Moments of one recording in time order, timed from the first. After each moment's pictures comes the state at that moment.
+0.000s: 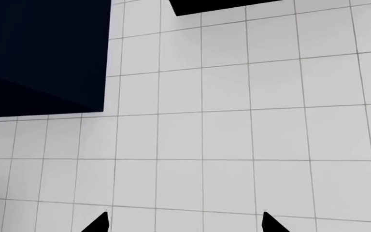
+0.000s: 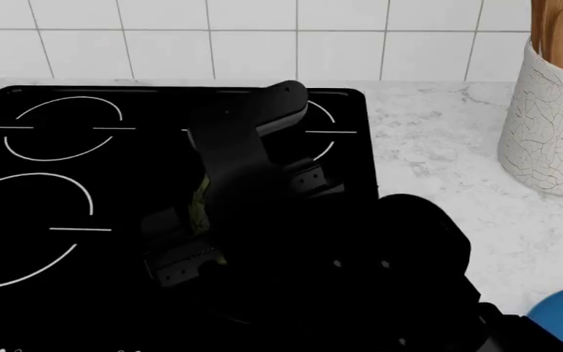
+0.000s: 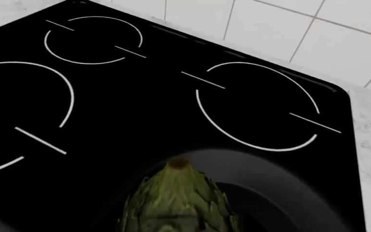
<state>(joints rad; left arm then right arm) -0.68 -0.71 0.03 0.73 -0.82 -0.71 -0.73 1.22 0.26 -0.78 0.07 1.39 1.09 0.78</state>
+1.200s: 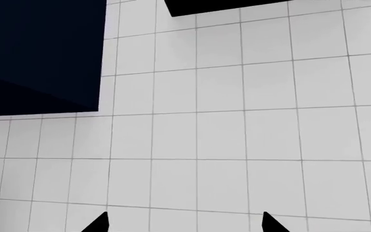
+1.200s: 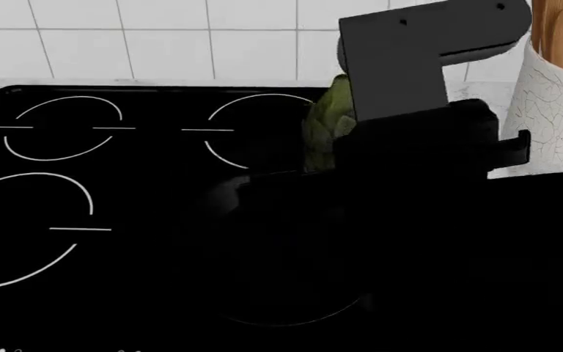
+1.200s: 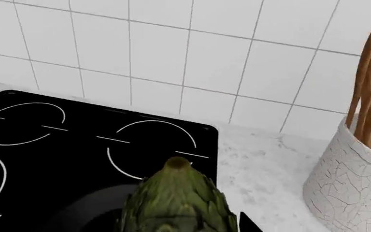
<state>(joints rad) -0.68 -0.71 0.04 0.75 -0.85 -0.71 -0.75 1.28 0.57 -0.55 -0.30 1.88 1.09 1.30</state>
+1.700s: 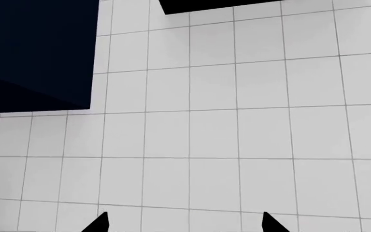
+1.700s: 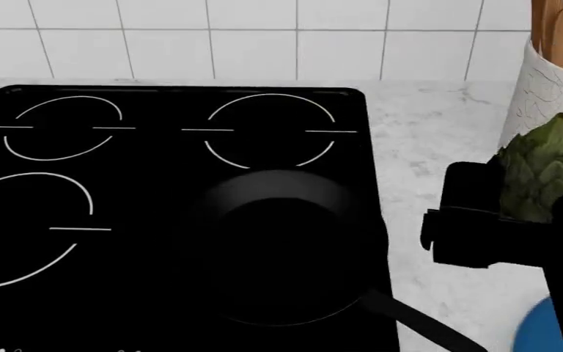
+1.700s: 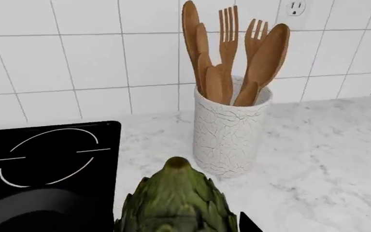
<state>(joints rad) -0.68 -0.70 0.06 0.74 -0.83 -0.69 -0.74 1.04 0.98 -0.30 -0.57 2.07 0.89 1.48</state>
